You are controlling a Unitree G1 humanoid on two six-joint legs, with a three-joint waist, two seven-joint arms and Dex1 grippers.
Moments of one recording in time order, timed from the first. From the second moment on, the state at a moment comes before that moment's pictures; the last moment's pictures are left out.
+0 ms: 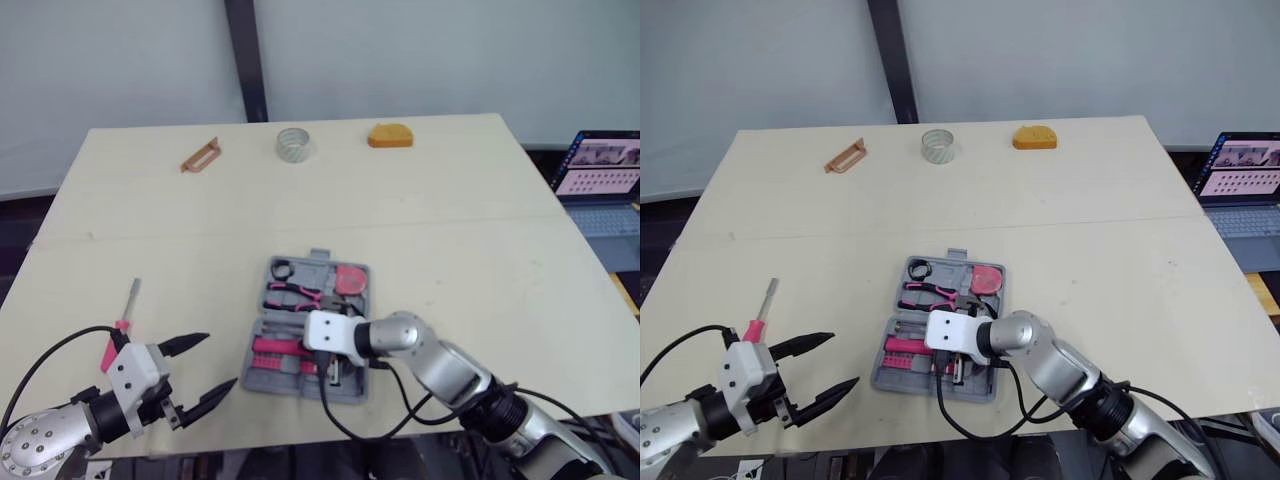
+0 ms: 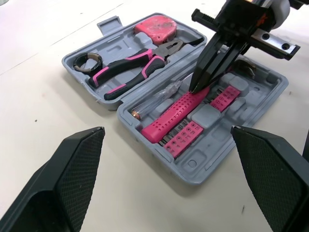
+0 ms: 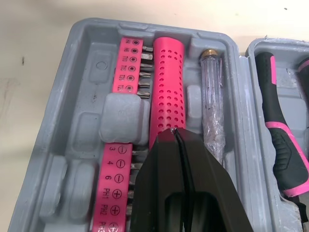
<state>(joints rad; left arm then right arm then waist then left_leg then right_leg) 0.53 0.61 0.37 -0.54 -0.40 0.17 -0.84 -0.45 -0.45 0.70 -0.21 -0.07 0.51 0.82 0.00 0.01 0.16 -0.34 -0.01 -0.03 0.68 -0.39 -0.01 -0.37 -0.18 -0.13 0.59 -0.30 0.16</state>
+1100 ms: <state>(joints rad) 0.44 0.64 0.34 -0.51 -0.41 0.23 -0.83 -0.41 -0.50 0.32 -0.30 0.26 0.73 0.95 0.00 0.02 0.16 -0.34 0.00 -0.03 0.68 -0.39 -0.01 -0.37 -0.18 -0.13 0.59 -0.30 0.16</state>
